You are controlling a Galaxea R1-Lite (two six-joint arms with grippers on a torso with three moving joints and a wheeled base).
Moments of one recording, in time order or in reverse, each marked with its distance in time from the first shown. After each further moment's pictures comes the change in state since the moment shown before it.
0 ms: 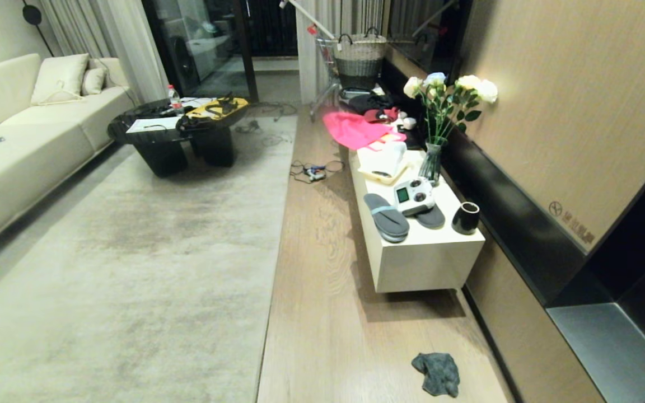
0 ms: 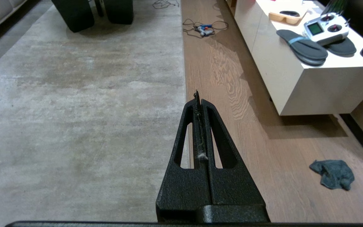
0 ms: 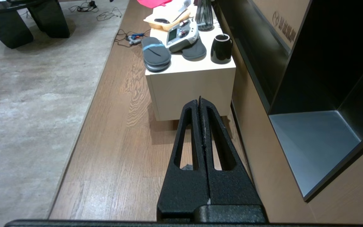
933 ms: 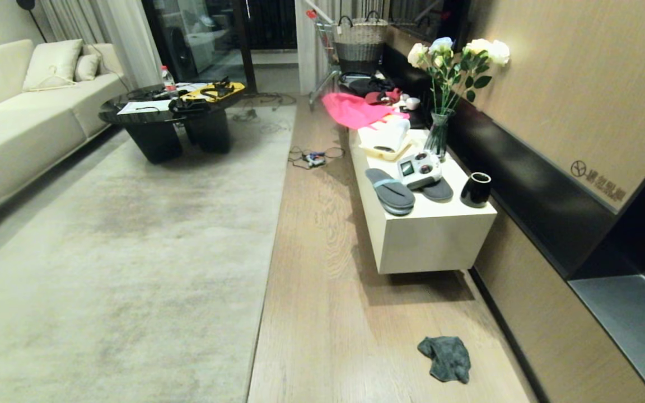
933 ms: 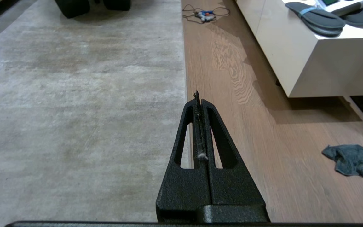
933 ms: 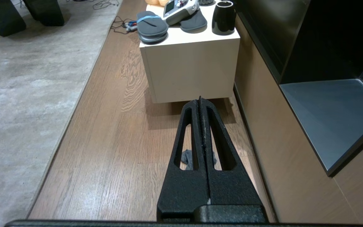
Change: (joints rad) left arm 0.000 0.000 0.000 0.000 0.000 0.000; right arm -0.001 0.001 0.000 0.003 -0.001 0.003
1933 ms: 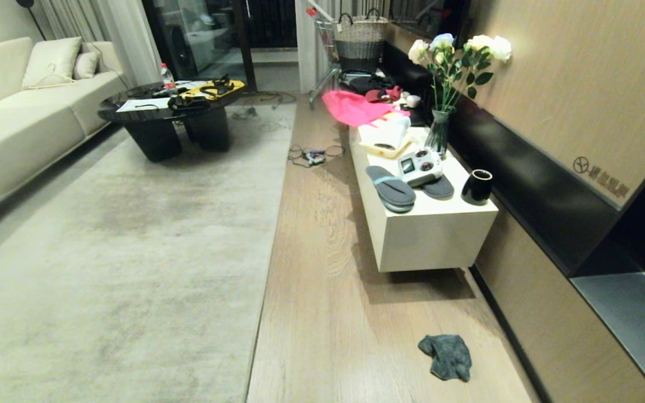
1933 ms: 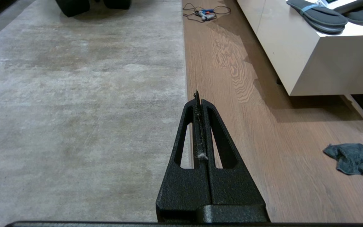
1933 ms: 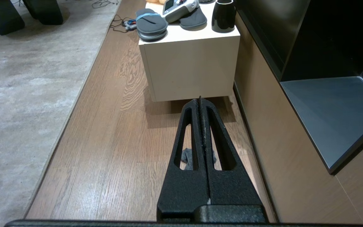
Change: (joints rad) left arm 0.000 0.000 0.000 0.000 0.000 0.000; right arm 0.000 0.000 0.000 -0.001 0.000 -0.001
